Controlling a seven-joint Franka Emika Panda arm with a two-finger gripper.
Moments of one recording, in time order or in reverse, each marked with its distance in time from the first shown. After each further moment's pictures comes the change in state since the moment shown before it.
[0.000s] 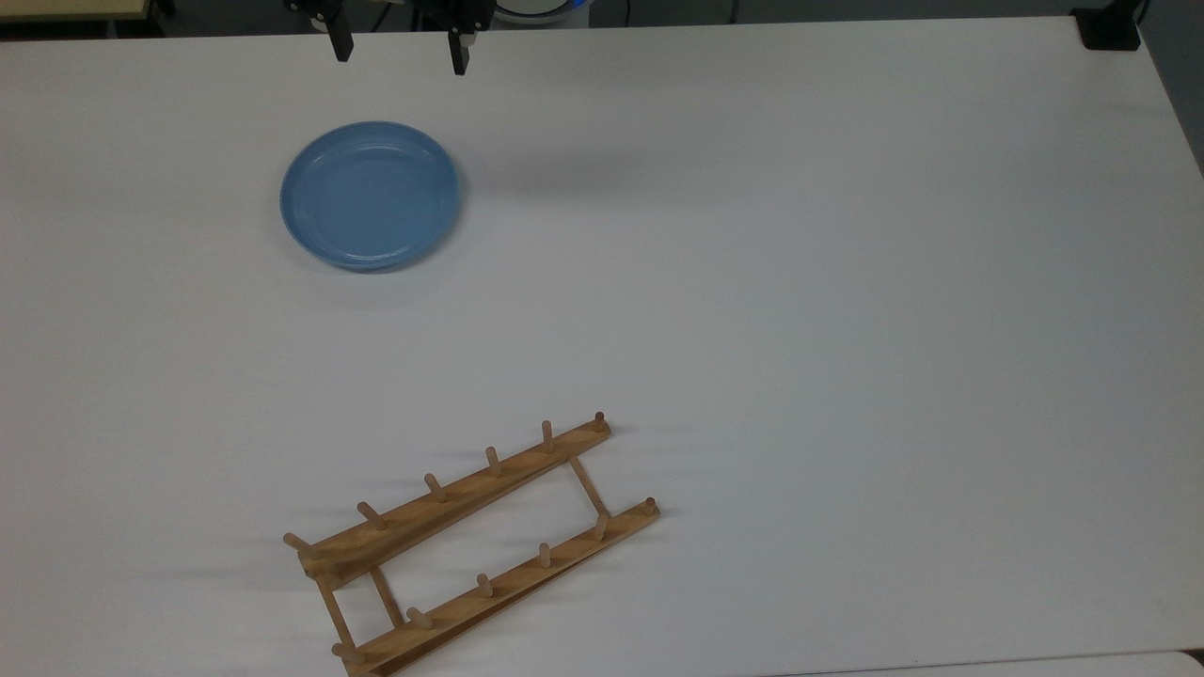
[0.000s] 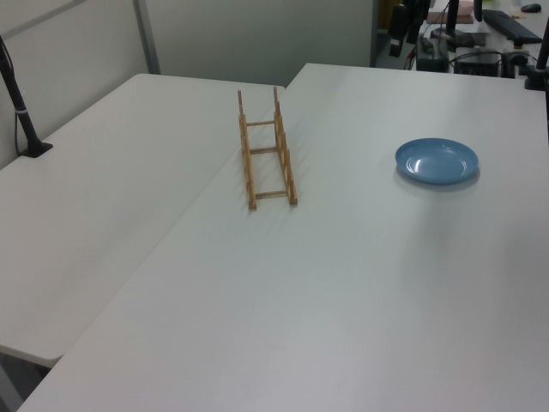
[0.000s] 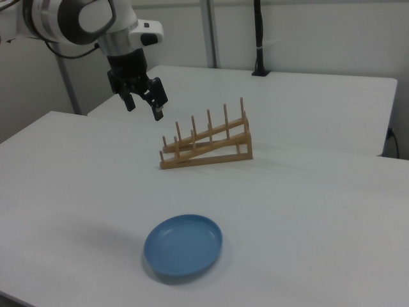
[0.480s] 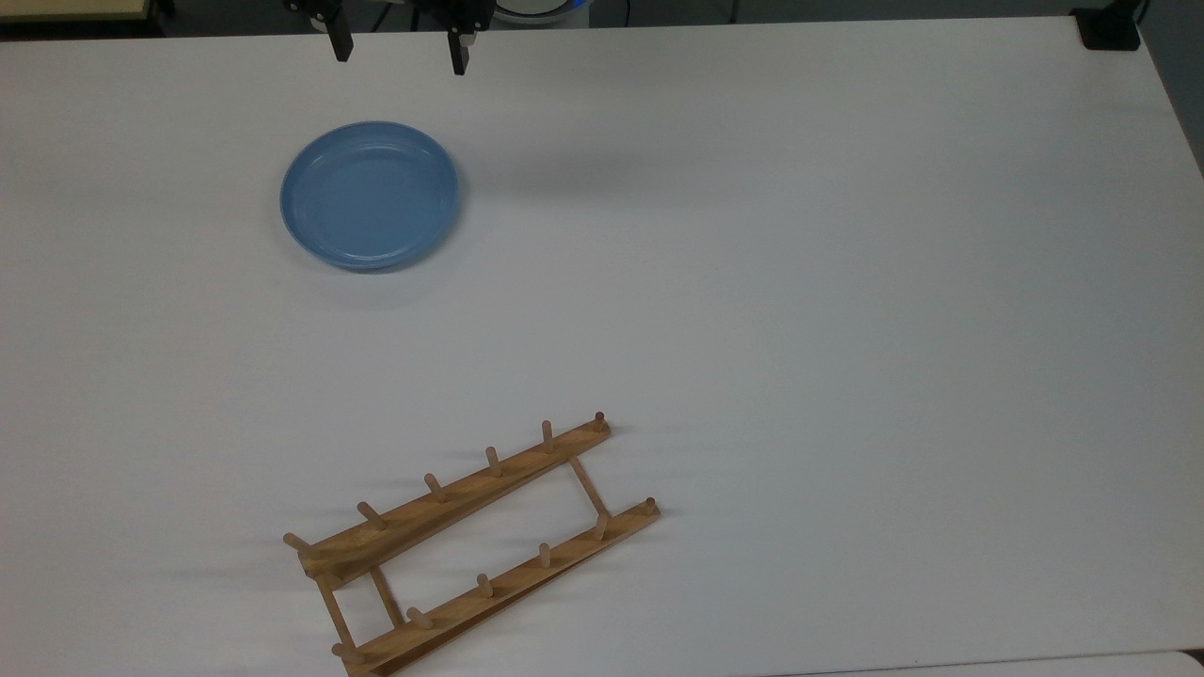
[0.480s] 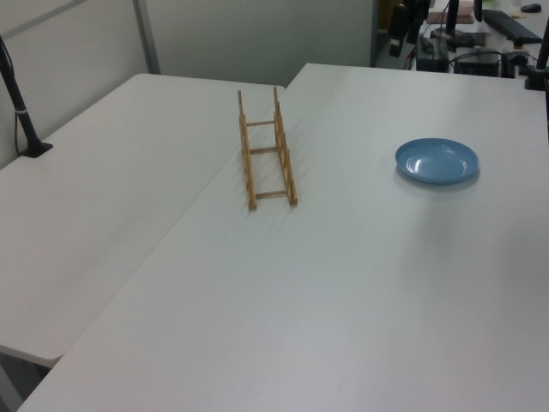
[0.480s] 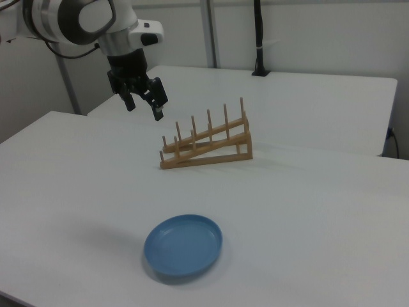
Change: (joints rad) arm 0.000 0.000 0.000 0.000 0.000 0.000 0.000
